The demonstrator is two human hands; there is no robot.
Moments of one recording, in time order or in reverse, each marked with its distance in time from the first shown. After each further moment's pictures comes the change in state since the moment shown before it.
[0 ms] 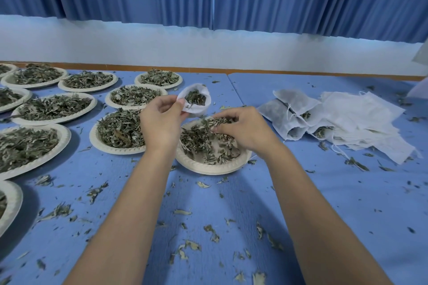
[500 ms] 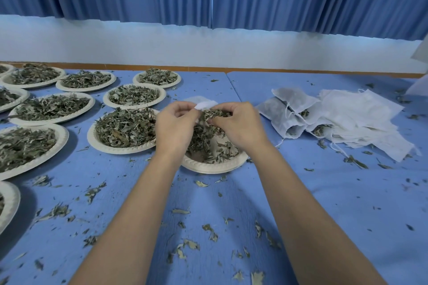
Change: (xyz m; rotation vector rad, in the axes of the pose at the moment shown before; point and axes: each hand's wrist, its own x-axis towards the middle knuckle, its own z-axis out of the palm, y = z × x) left_hand -0.006 -0.012 0.009 0.194 -0.129 -0.018; right_hand 0.000 -0.008 0.012 -0.004 0.160 -0.059
